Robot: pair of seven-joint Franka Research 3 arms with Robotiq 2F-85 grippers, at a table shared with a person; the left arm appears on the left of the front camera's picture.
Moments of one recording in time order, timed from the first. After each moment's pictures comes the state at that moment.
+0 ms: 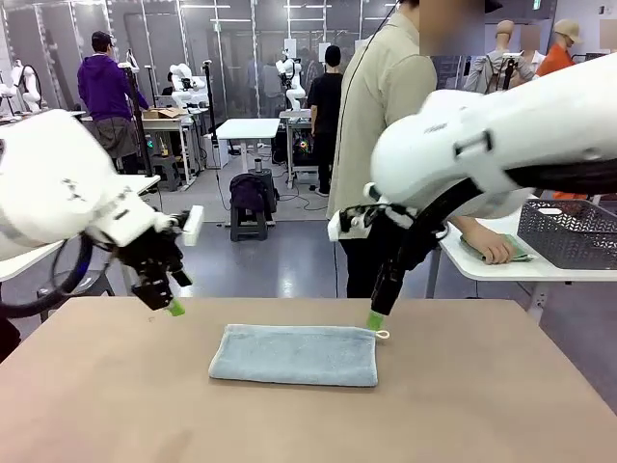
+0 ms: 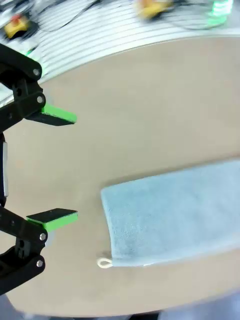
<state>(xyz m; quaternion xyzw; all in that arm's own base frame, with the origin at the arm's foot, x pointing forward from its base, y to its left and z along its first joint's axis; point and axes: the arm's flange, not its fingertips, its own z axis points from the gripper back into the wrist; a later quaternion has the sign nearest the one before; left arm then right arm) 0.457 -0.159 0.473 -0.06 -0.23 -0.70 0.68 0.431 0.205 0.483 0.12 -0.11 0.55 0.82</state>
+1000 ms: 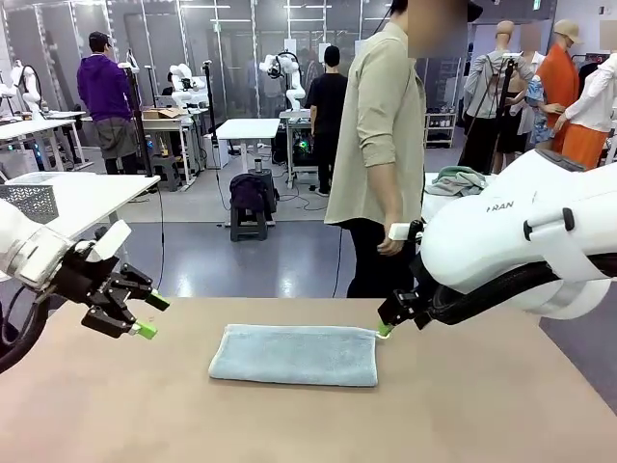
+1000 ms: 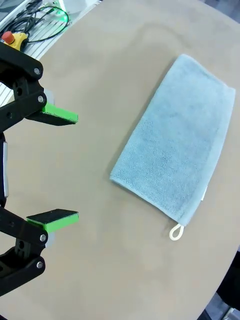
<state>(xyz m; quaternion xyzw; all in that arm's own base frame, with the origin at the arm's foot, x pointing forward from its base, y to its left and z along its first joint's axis) 0.454 -0.068 0.402 -0.27 -0.34 -0.66 0.61 0.393 0.153 0.432 0.14 -0.21 0.19 0.95</state>
